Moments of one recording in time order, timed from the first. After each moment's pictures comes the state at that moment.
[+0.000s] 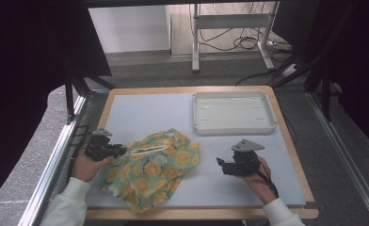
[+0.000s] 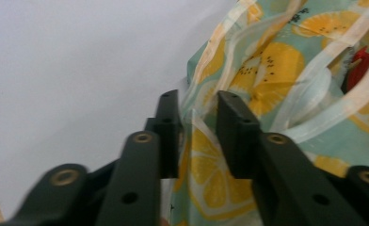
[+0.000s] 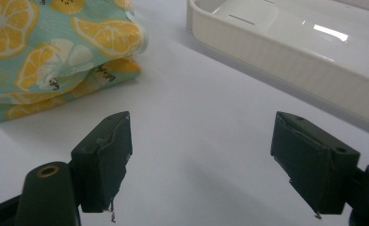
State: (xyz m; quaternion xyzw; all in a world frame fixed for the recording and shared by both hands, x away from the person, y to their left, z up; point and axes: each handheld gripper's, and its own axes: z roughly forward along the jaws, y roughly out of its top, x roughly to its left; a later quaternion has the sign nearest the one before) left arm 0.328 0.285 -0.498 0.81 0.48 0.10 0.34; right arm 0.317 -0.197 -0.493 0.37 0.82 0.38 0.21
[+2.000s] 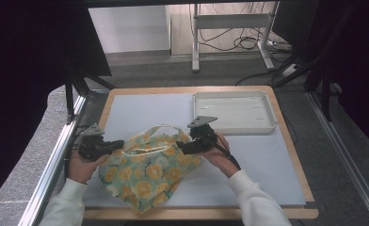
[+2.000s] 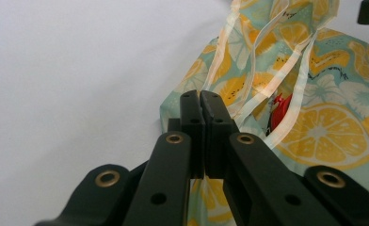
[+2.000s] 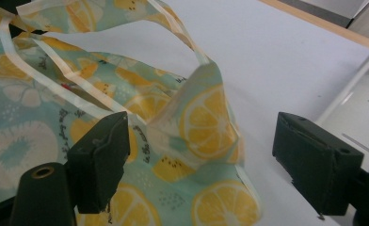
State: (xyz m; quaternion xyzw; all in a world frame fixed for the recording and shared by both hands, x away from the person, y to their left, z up) left arm 0.310 0.287 -0.469 0.78 0.45 0.12 0.42; right arm 0.370 -0.073 -0.457 0.29 0.85 0.41 0.14
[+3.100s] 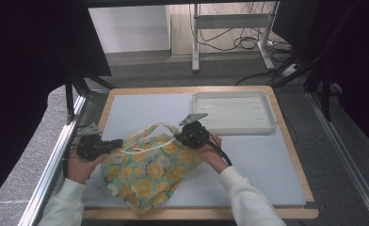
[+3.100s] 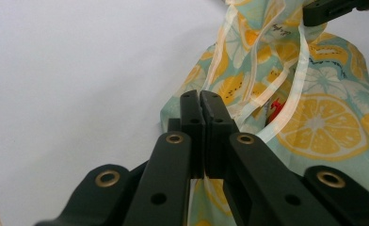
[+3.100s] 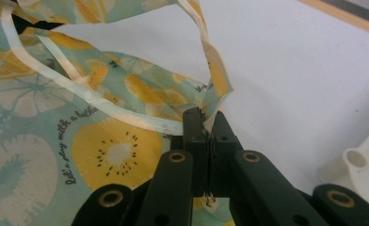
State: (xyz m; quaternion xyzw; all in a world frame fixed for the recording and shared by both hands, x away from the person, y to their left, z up) left arm 0.308 0.291 -0.465 0.78 0.45 0.12 0.43; right arm 0.384 -0.053 -0.463 0.27 0.87 0.40 0.12
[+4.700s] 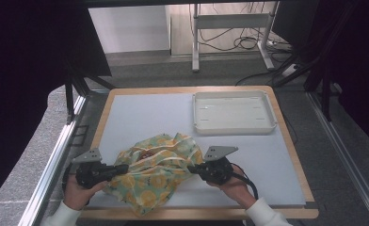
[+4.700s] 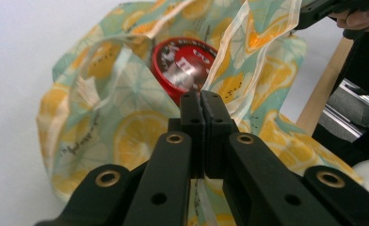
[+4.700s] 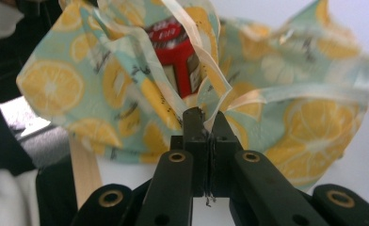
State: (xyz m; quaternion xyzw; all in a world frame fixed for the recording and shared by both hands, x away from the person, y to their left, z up) left arm 0.240 0.273 -0.479 0.80 0.38 0.05 0.47; right arm 0.288 -0.123 -0.473 0.21 0.86 0.46 0.05
